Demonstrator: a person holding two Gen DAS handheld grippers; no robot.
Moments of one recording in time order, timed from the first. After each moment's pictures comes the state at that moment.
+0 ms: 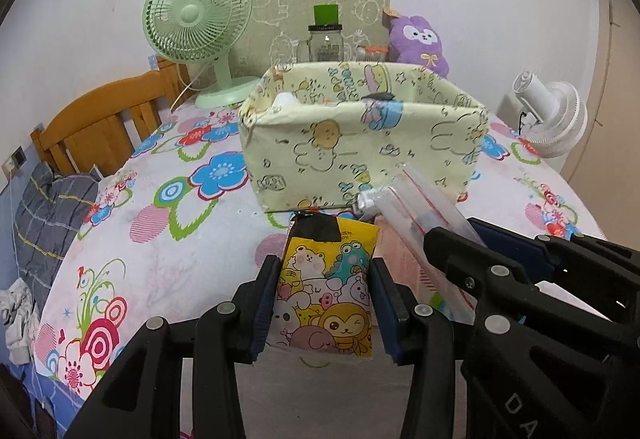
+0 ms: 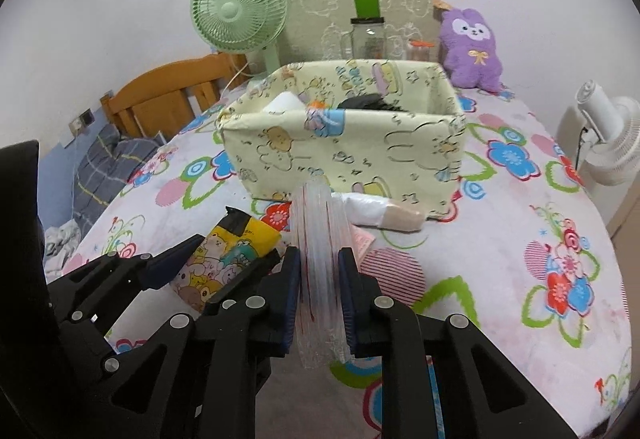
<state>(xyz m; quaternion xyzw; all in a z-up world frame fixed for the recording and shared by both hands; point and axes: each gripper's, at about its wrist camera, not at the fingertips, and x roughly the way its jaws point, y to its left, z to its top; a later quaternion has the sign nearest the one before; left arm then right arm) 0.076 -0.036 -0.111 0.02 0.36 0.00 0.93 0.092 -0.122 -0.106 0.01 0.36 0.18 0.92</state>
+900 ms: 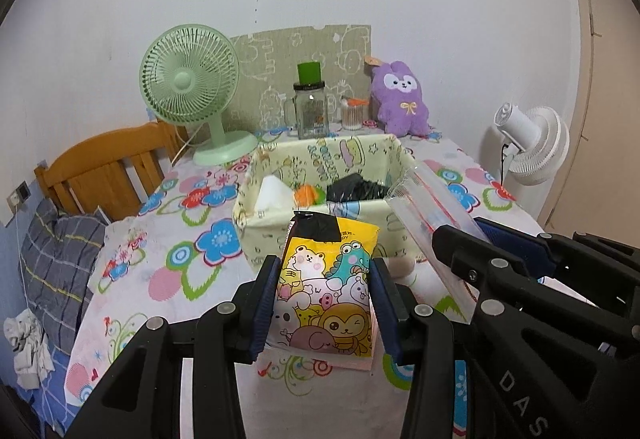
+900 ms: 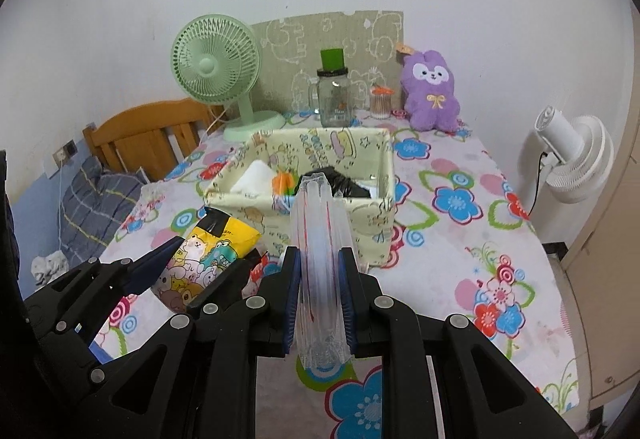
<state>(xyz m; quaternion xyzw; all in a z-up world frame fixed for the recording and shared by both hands) 0.069 -0.058 -0.044 0.04 0.31 -0.01 0.95 0.079 -0.147 -0.038 0.02 0.32 0.13 0.94</state>
